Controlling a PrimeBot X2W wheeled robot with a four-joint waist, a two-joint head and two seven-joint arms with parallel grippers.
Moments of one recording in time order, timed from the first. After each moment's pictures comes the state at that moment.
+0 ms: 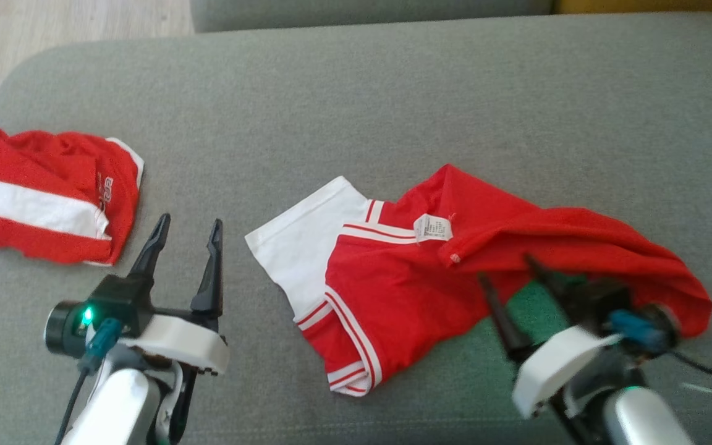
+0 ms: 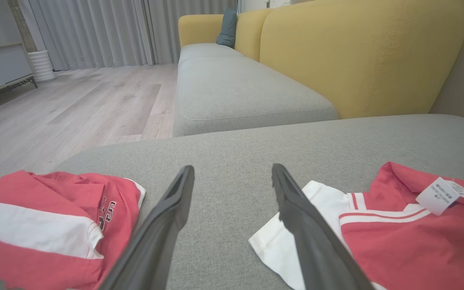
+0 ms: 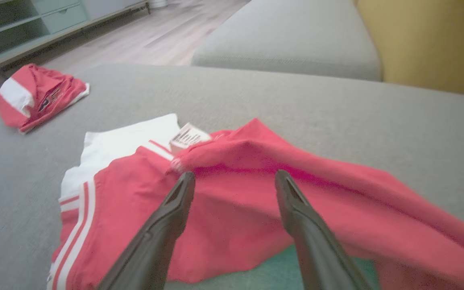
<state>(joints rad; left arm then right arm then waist) -0.15 0.31 -0.43 0.12 -0.34 0.19 -0.25 0.01 -0.11 0.23 -0.04 0.12 0.13 0.23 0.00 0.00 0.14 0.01</state>
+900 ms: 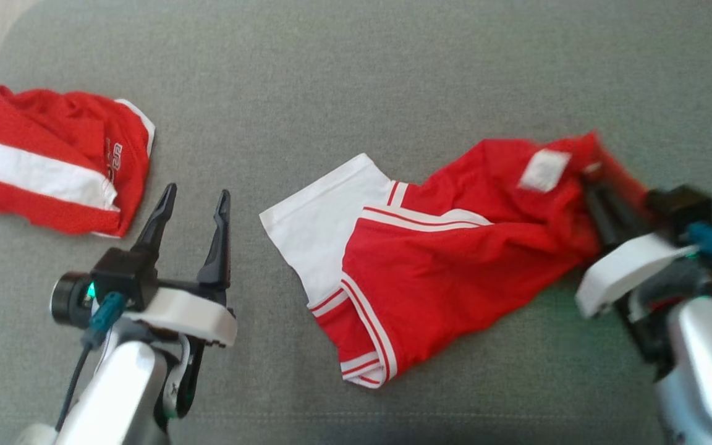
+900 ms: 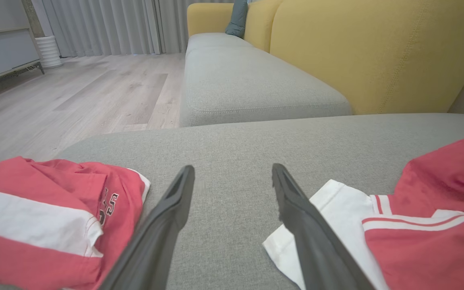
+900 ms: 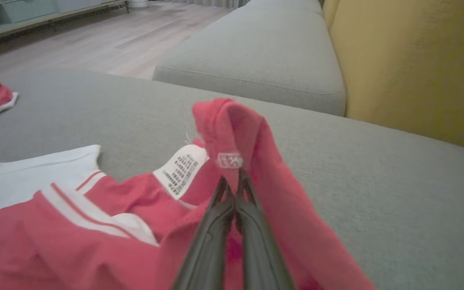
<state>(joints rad) -0.22 0.28 -0.44 0.14 -0.34 0.18 -0.25 -0.23 -0.20 0.12 0.10 0.11 0.13 0.18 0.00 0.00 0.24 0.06</state>
